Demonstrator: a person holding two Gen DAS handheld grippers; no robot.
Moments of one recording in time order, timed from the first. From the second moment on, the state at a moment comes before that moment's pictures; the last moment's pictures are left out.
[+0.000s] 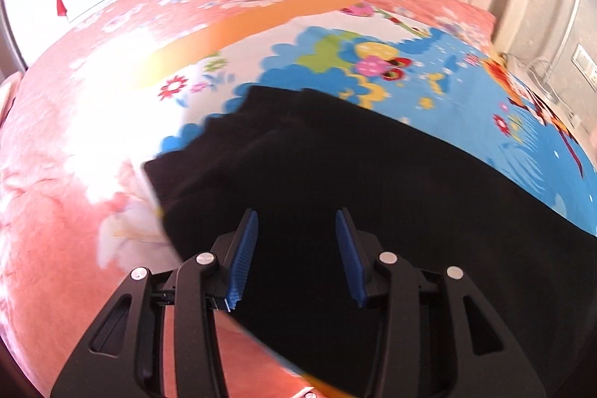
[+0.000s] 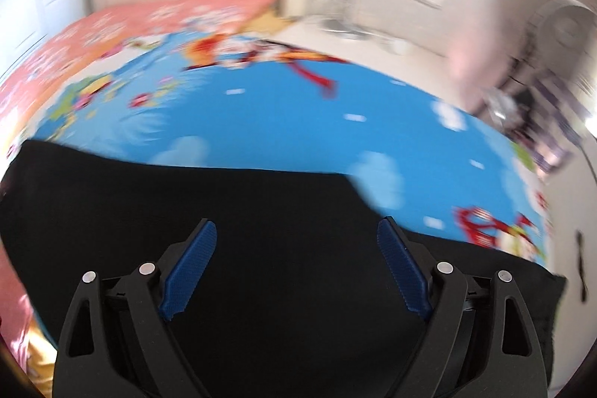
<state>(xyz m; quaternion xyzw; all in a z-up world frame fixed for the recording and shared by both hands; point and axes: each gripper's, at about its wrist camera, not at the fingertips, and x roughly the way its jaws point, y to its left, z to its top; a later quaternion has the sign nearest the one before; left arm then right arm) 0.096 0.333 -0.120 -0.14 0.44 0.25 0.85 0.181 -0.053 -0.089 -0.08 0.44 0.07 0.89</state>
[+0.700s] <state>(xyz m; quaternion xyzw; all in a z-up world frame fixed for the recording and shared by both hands) 0.083 0.443 -0.120 -0.22 0.42 0.26 0.84 0.185 0.054 -0.143 -0.12 0.51 0.12 0.85</state>
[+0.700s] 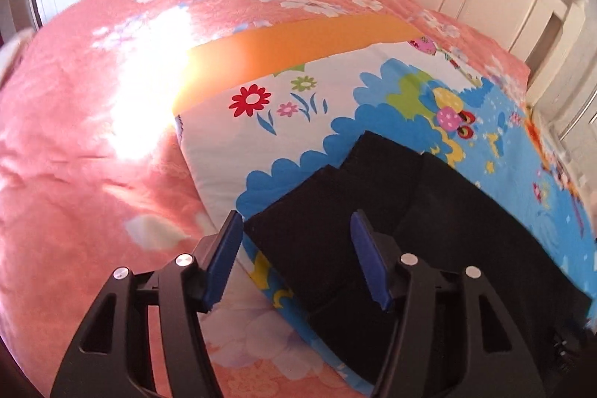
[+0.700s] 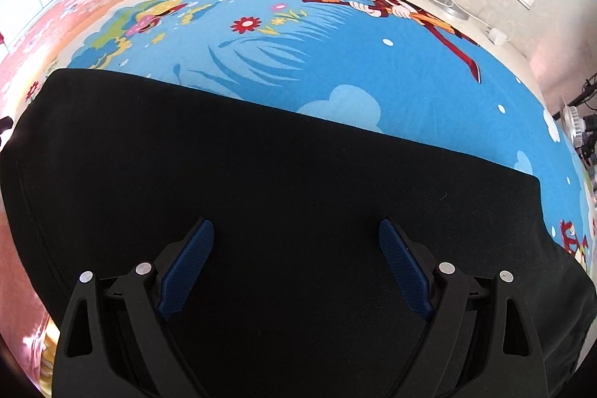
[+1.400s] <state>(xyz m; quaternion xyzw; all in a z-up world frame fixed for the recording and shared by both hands) 0.034 0.492 -0.167 -0.50 0.40 0.09 0.77 0.239 0.168 -0.130 -0.12 0.48 0.27 0.83</state>
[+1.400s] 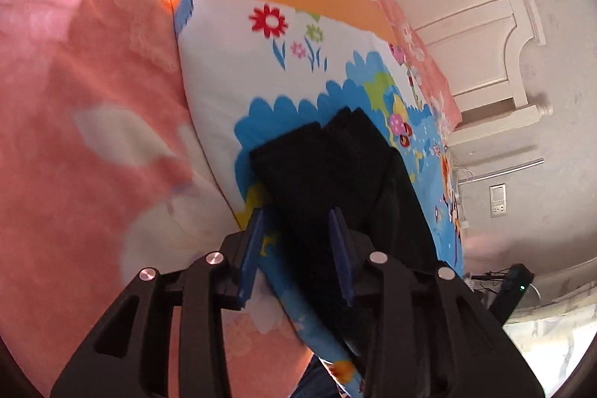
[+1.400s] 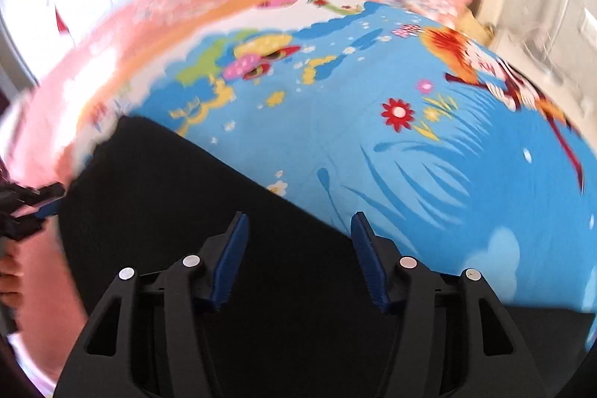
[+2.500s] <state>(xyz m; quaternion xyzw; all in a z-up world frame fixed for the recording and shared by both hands) 0.058 0.508 -0.200 -0.56 0.34 0.02 0.76 0.269 0.280 -0.128 -0.11 0.48 0.35 0.79</state>
